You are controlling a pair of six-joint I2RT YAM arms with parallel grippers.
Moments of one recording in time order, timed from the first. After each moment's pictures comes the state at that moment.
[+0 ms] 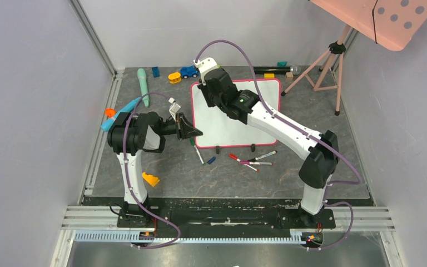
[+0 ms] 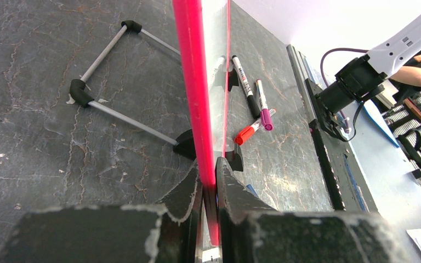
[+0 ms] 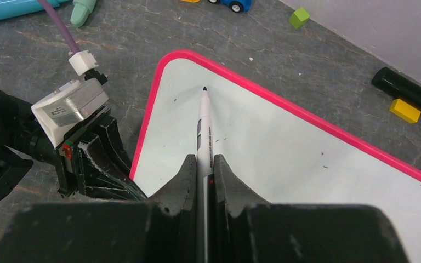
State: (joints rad) left arm -0.10 2.17 0.76 1.49 1.34 -0.64; right arm 0.83 1.83 1.79 -0.43 0.35 0.04
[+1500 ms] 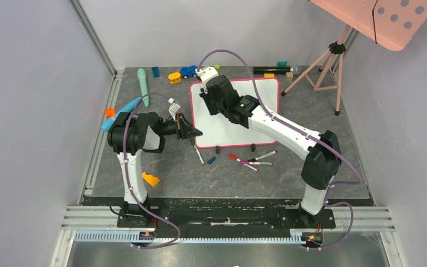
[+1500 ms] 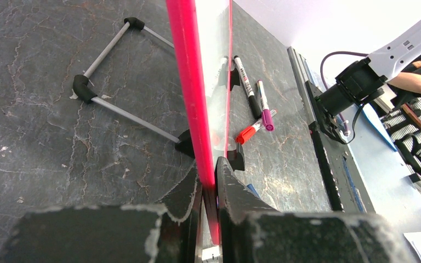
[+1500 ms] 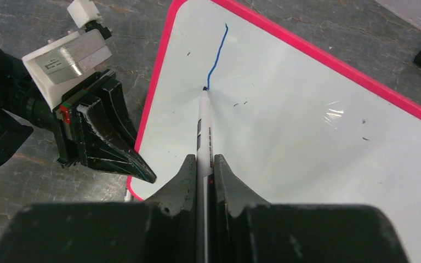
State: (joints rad) left arm -0.10 2.17 0.76 1.48 1.34 -0.65; right arm 0.82 1.81 1.66 -0.41 0.28 0.06
